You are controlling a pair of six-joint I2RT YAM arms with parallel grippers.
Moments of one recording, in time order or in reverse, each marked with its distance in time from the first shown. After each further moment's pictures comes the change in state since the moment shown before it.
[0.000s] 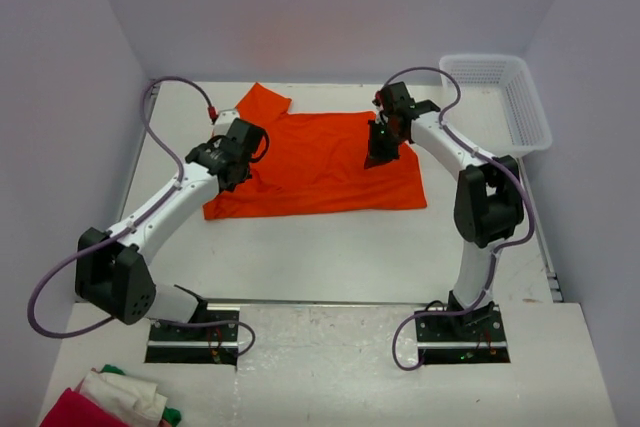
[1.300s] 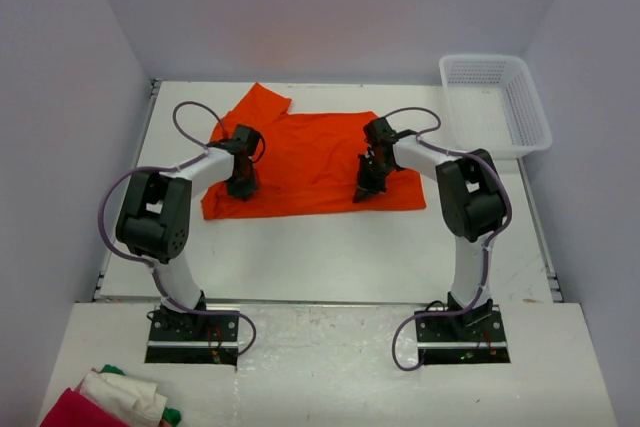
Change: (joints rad) left arm 0.153 0.360 -0.052 0.199 0.430 0.074; right arm 0.068 0.087 -0.255 0.165 -0.103 0.194
